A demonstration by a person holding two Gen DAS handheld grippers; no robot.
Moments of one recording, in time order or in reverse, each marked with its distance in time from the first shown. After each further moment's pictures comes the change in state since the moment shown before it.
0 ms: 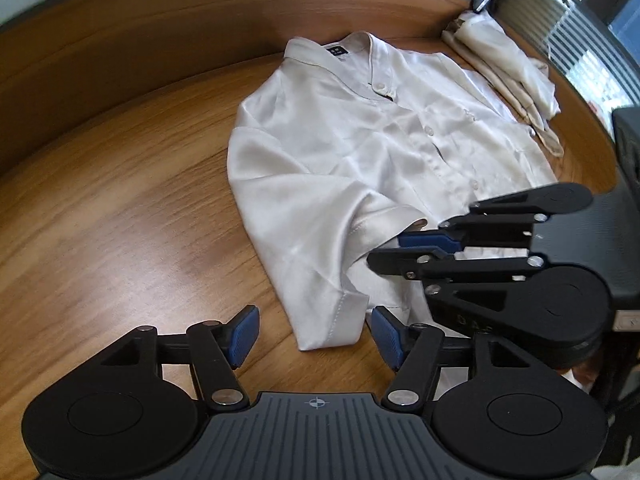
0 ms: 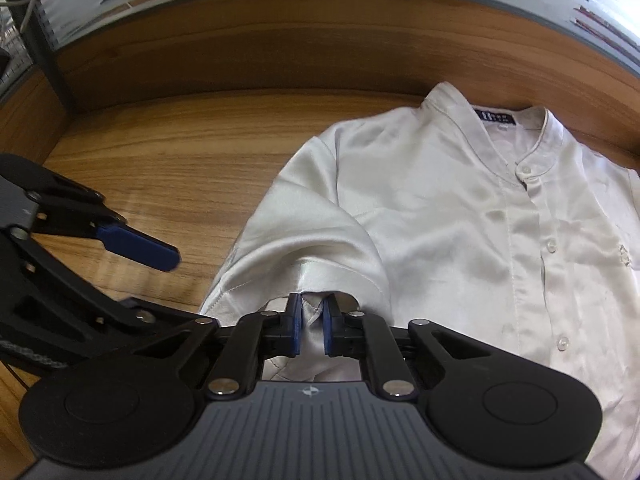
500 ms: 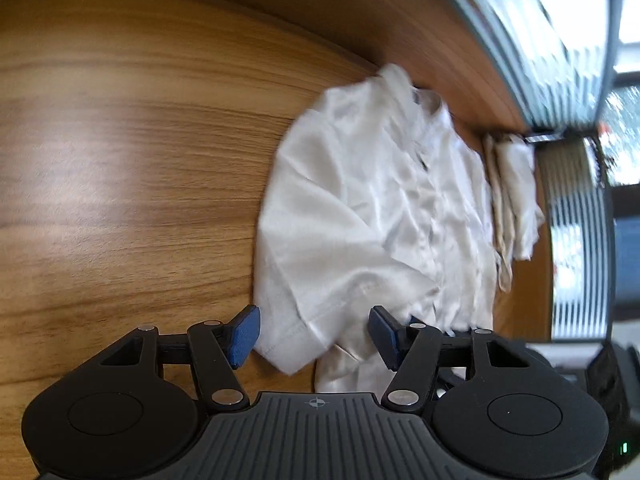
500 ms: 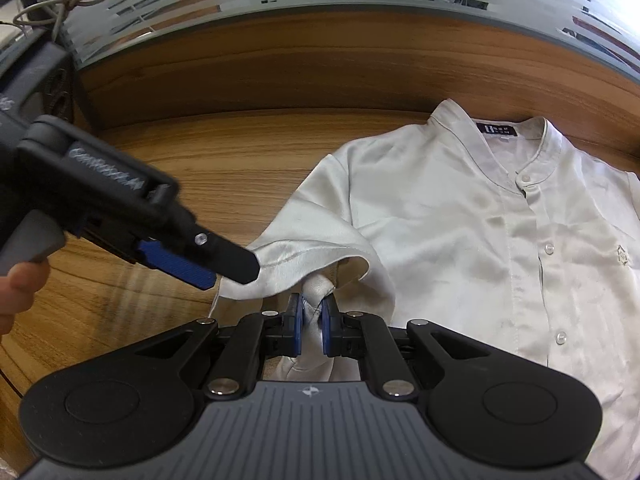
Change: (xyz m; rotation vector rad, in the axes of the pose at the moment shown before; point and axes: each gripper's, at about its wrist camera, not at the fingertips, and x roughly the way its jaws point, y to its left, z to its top) left arm 0.009 0.066 -0.001 -0.590 0.032 -0.267; right arm -0.027 0.003 -0.005 0.004 -0.037 0.051
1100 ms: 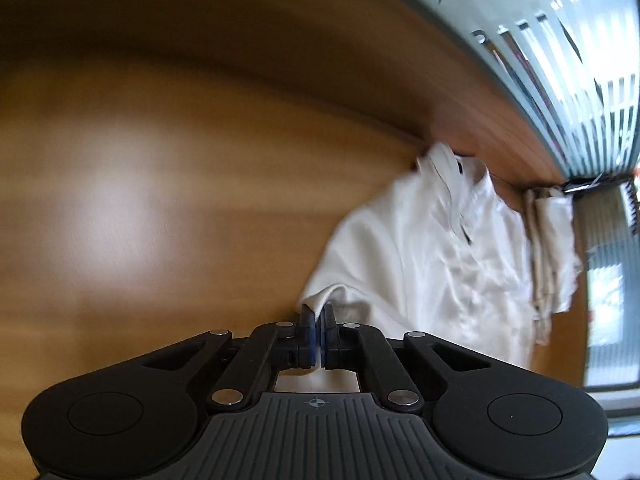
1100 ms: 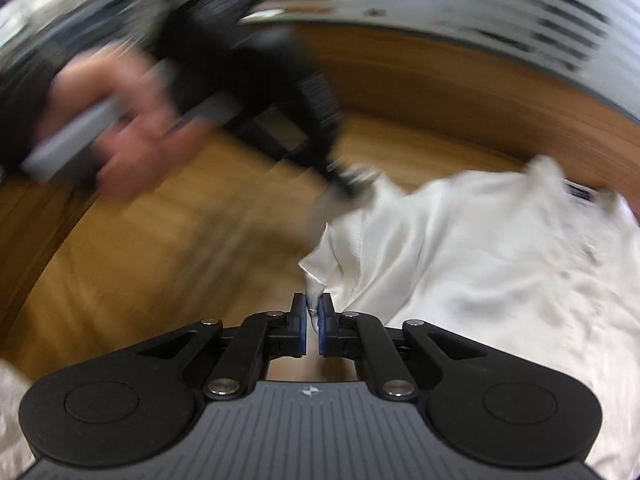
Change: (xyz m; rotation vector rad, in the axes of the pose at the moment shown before) left arm -0.026 0.004 0.051 0.037 -0.127 0.152; right arm -0.020 0.063 -0.016 -0.318 0.028 0.182
